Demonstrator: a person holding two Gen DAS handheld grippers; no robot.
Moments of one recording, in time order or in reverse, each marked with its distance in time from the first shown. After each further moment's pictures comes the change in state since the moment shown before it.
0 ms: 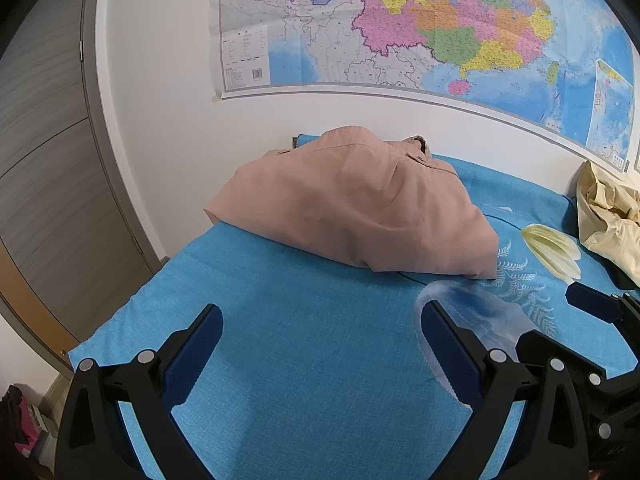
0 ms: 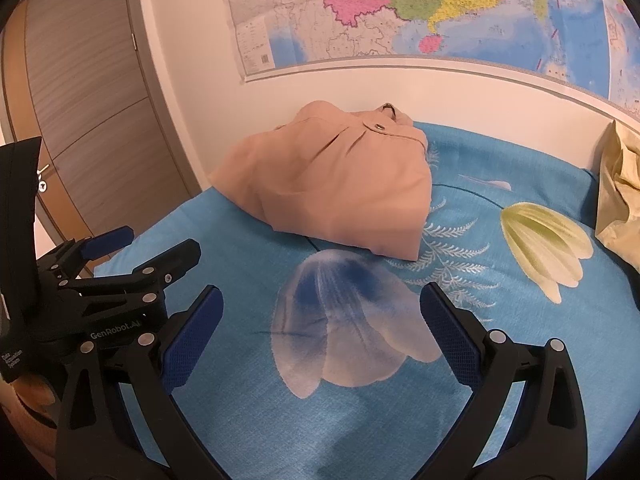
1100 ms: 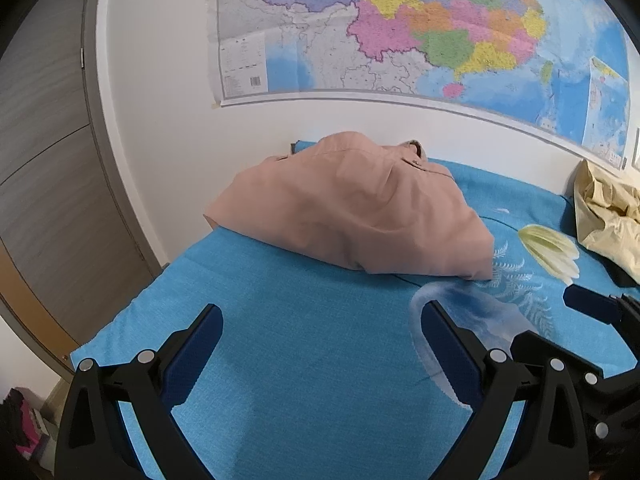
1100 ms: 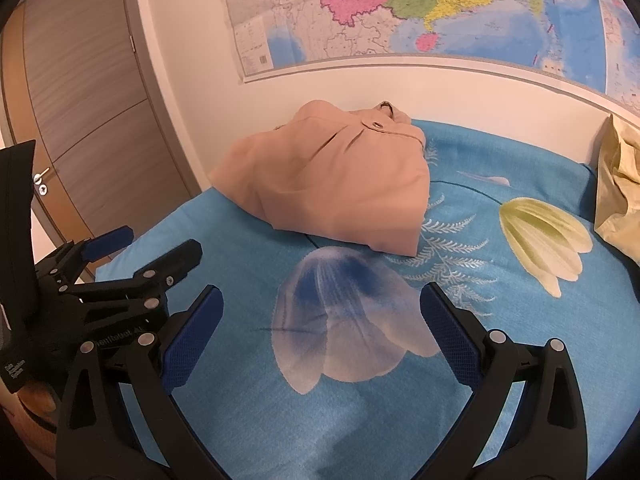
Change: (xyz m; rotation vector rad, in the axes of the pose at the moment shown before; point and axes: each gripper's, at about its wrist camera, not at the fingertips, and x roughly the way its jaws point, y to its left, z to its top) left arm -0.004 -0.003 0.000 0.012 -0.024 -0.004; right arm -0.004 0.000 -0.004 0.021 -0.002 -0.005
